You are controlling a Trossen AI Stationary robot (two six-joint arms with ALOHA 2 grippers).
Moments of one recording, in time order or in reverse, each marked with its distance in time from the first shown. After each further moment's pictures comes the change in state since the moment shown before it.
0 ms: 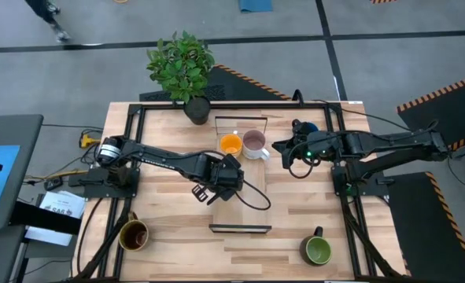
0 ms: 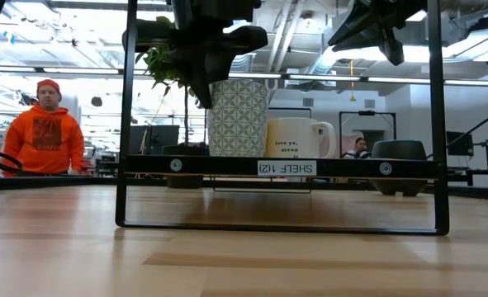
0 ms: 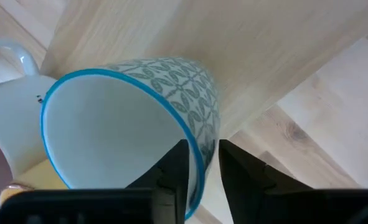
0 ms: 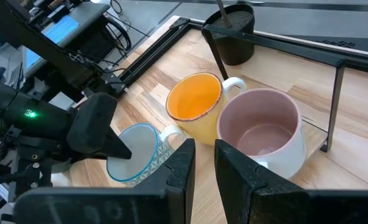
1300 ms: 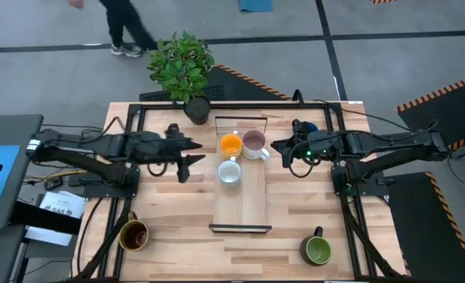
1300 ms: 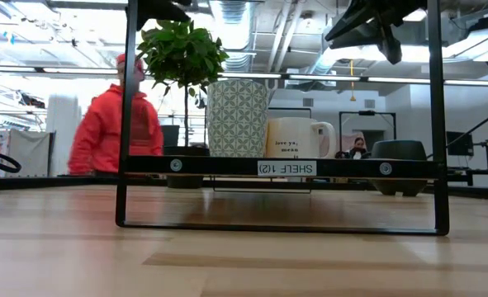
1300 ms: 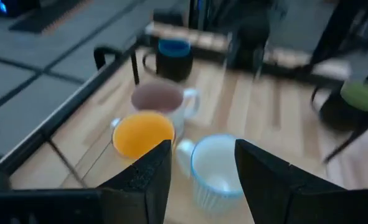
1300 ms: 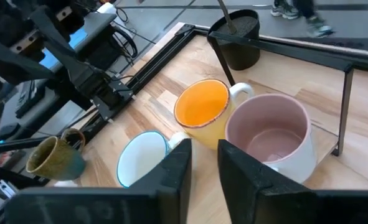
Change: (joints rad) left arm 0.074 -0.887 -0.701 0.760 -0.045 -0.957; right arm 0.000 0.000 0.000 0.034 -0.003 0.023
